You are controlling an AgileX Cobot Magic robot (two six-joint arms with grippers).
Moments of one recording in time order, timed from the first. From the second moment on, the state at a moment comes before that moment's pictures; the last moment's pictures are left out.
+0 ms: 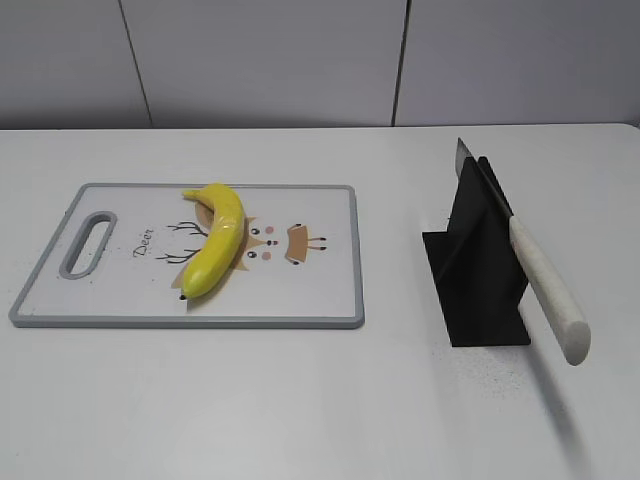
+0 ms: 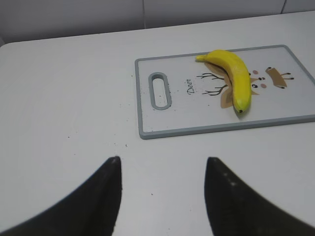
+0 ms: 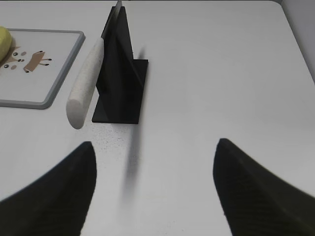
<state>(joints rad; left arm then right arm) -0.05 0.02 -0.50 -0.11 1.04 0.15 0.13 0.00 -0.42 0.03 0.94 0.04</state>
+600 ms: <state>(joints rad) -0.05 0.02 -0.50 -0.11 1.04 0.15 0.13 0.00 -0.42 0.03 0.94 0.04</state>
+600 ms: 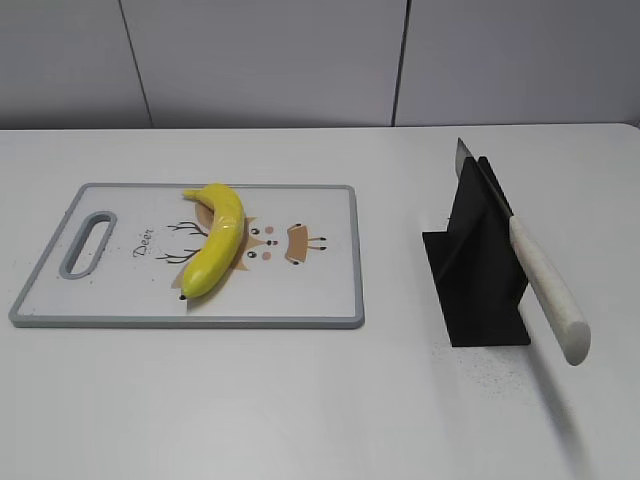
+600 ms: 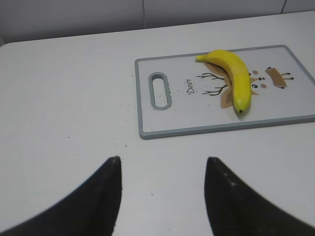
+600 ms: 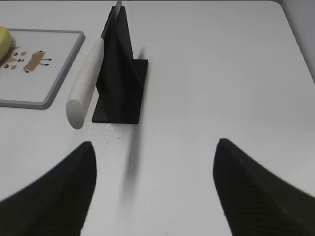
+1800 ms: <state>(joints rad) -0.05 0.02 -0.50 -0.11 1.04 0.15 0.13 0.00 -0.43 0.02 0.94 0.04</state>
